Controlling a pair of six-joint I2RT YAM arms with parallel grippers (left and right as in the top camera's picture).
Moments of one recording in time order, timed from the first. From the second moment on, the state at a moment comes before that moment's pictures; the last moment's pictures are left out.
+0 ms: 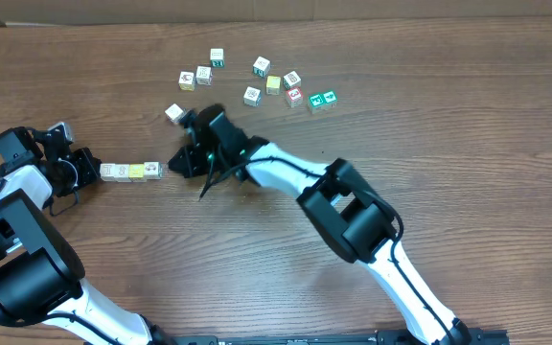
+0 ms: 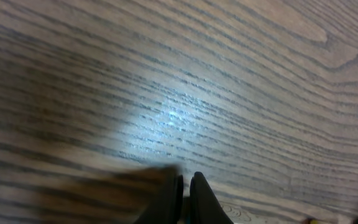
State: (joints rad) left arm 0.58 1.95 1.13 -0.34 0.42 0.08; right arm 0.77 2.55 1.85 -0.04 -0.55 0.61
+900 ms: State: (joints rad) left arm 0.51 1.08 1.24 -0.81 0.45 0.08; right arm 0.55 1.75 2.05 -1.37 -0.16 0.32
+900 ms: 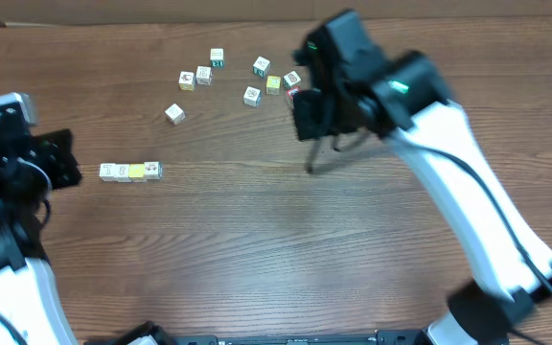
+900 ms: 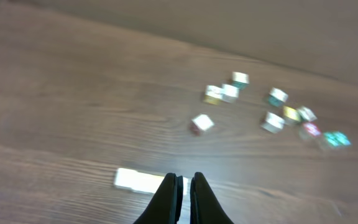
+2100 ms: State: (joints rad) left arm -0.10 0.50 1.24 -1.30 0.32 0.19; right arm 0.55 0.41 1.28 -1.51 -0.01 0.56
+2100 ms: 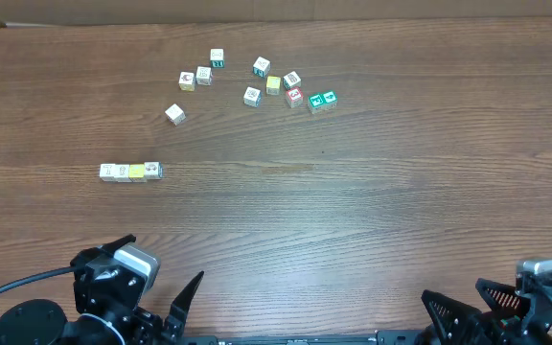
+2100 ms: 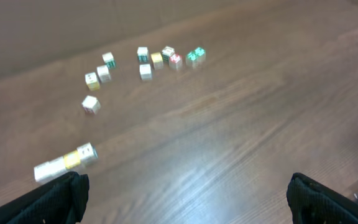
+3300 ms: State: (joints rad) left arm 0.01 0.02 0.25 -0.28 0.34 0.01; right arm 0.55 0.41 1.27 -1.54 -0.01 0.56
